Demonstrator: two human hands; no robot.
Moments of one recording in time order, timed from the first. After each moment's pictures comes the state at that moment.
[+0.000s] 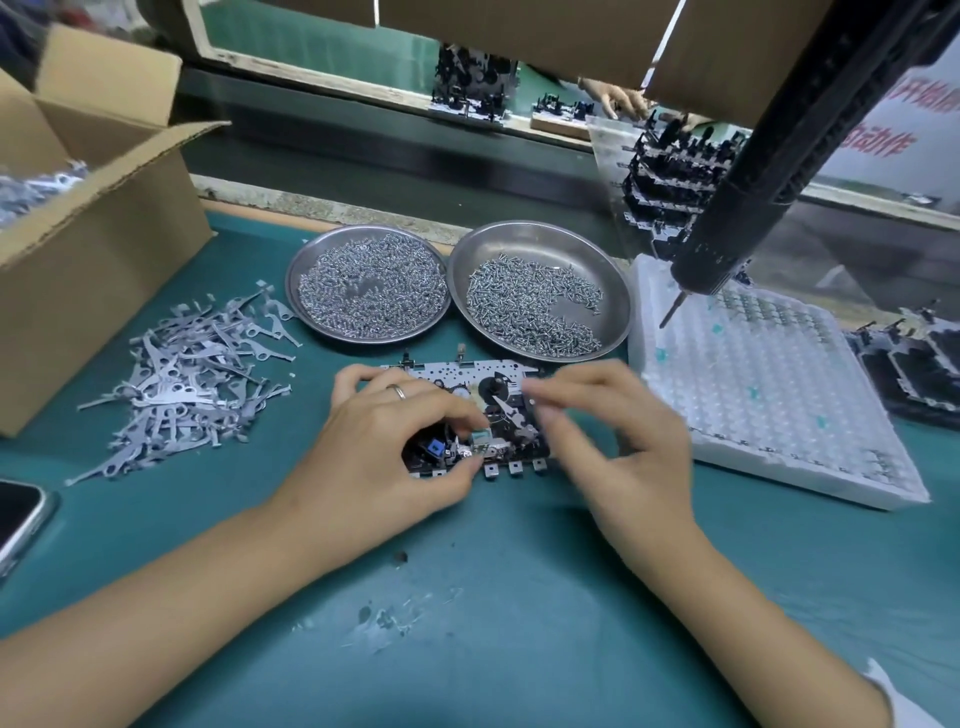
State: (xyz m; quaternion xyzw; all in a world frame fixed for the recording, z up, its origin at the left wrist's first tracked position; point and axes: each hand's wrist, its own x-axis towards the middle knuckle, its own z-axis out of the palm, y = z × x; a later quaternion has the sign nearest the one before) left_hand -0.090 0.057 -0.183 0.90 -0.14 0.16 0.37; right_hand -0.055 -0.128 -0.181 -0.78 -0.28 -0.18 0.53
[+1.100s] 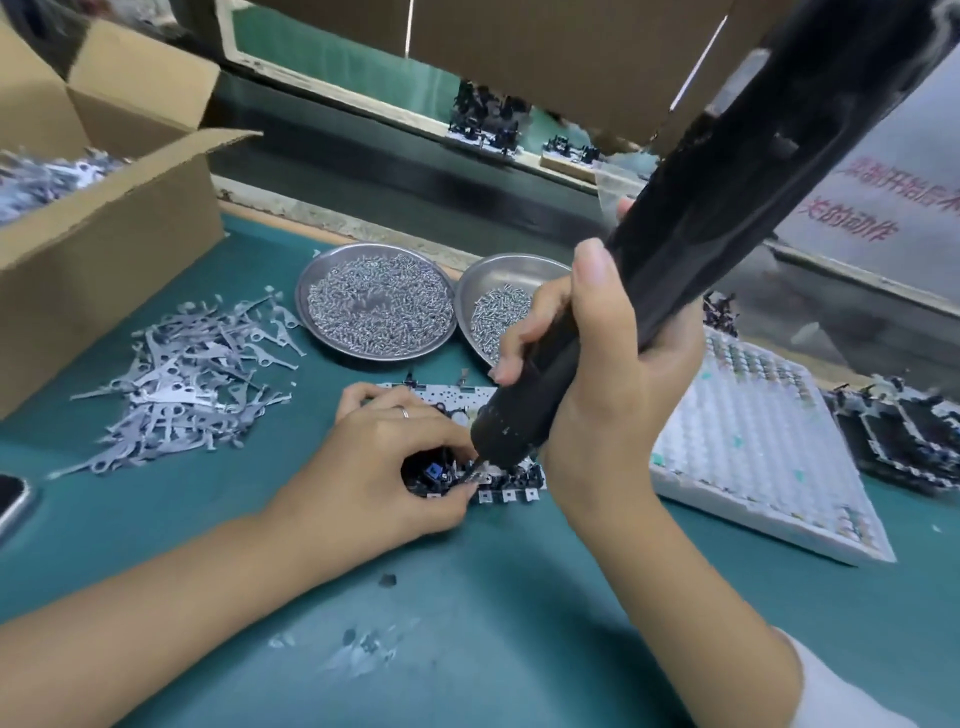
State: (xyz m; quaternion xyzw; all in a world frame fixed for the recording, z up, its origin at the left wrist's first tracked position) left_hand -0.085 0.060 -0.189 0.89 -0.15 0.17 0.39; right_hand -0.044 -0.059 -0.113 -0.53 -0.22 -0.16 0.81
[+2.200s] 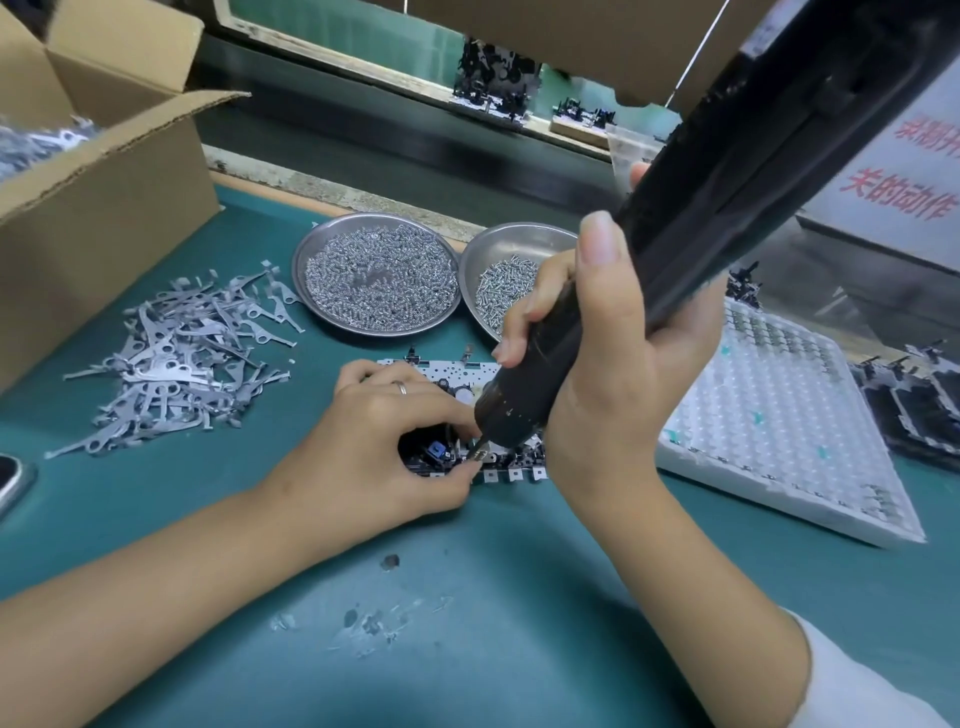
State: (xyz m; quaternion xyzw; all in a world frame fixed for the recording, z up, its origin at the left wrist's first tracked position) left_hand -0.086 0.060 -0.187 0.89 -0.14 0.17 0.40; right_hand -0.047 -0.055 -0.118 -0.51 -0.23 -0.17 0.81
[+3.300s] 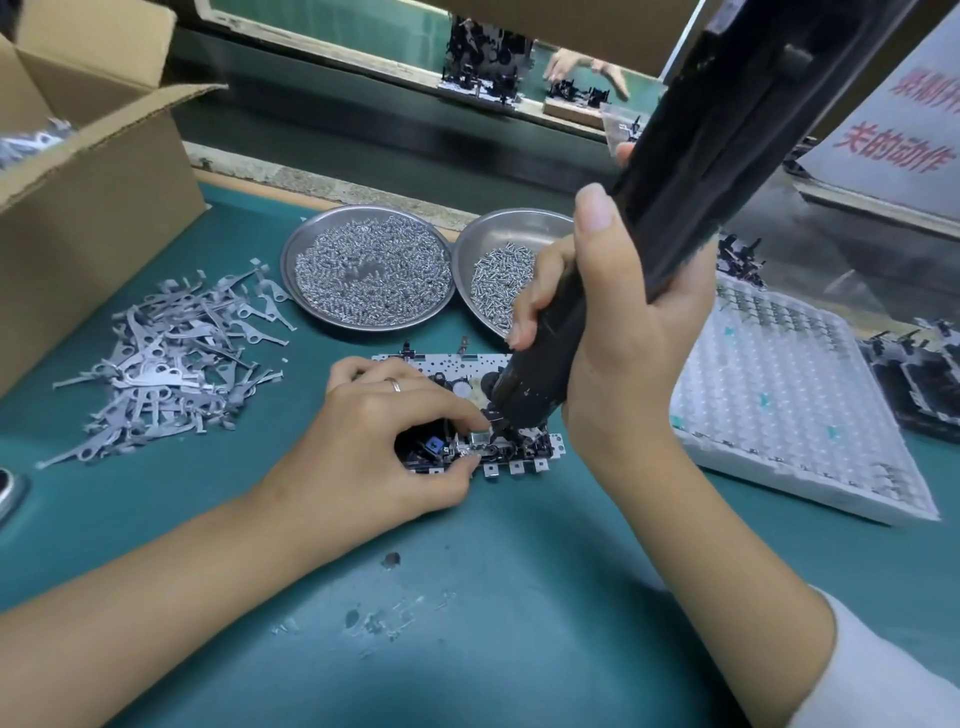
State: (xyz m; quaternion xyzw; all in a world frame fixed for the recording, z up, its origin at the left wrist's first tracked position) left_hand -0.088 0.059 -0.189 0.89 -0.13 0.17 0.39; right_hand -0.030 -0.068 -0.121 -0.54 -0.22 -0.14 0.80
